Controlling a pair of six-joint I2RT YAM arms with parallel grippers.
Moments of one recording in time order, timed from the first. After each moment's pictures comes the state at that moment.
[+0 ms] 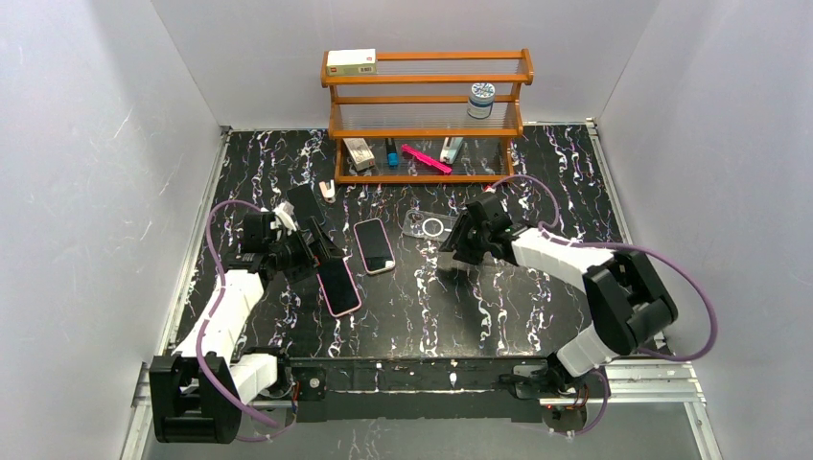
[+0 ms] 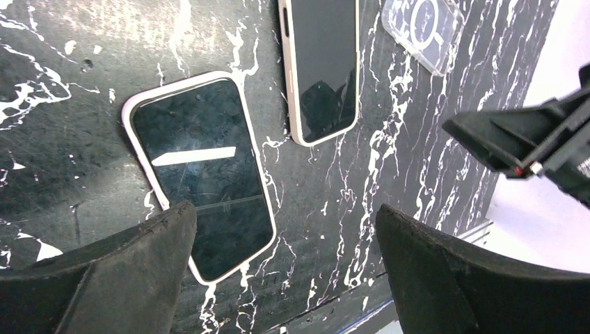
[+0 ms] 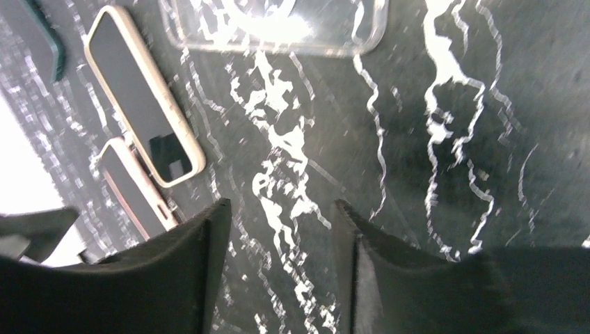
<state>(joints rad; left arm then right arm) -0.03 1.05 0.63 -0.46 0.46 -0.54 0.59 1.50 0.83 -0.22 -0.06 0.96</state>
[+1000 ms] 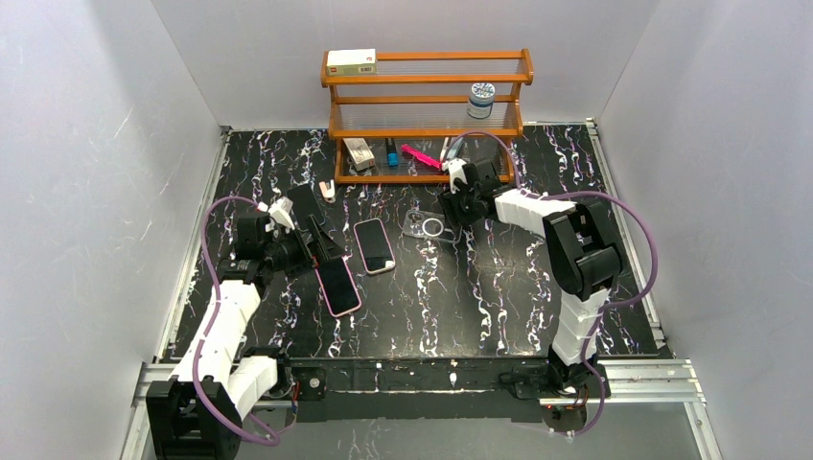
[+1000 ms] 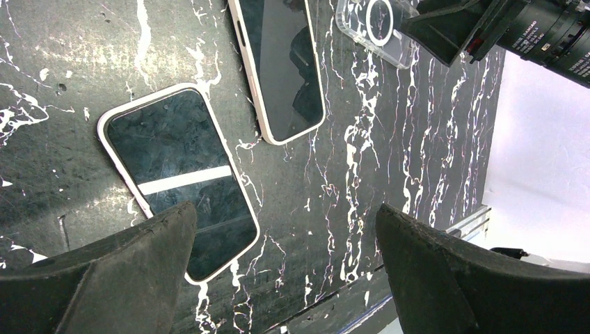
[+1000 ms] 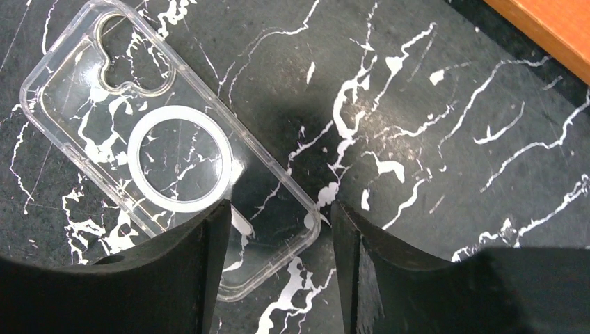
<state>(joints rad) -0.03 0.95 0.64 -0.46 0.52 -0.50 0.46 1.92 1.22 -0.19 -0.18 -0.11</state>
